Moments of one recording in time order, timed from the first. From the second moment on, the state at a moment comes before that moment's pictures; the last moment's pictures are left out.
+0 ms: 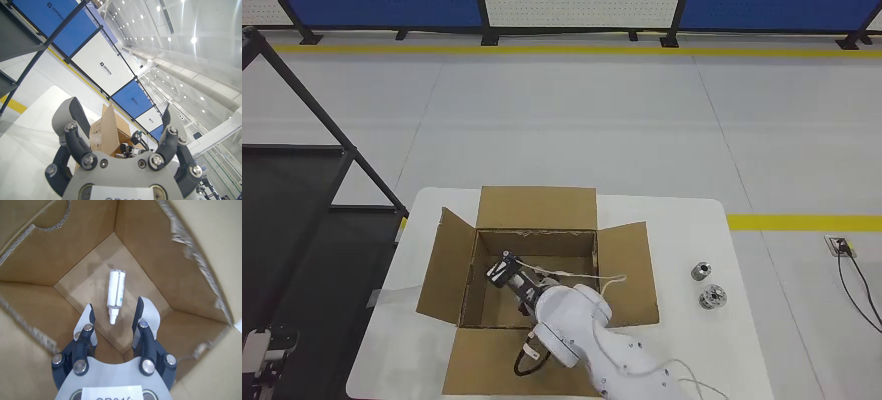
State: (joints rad) left arm 1.98 -1.32 -2.20 -2.12 -0.04 -0.51 -0.11; right arm -0.80 -1.59 0.81 -1.57 -1.49 -0.04 1.10
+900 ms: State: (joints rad) left arm 1.98 -1.32 -2.20 -2.12 -0.04 -0.51 -0.11; right arm -1.26 -1.46 1.67 -2.05 -1.48 -0.10 0.86
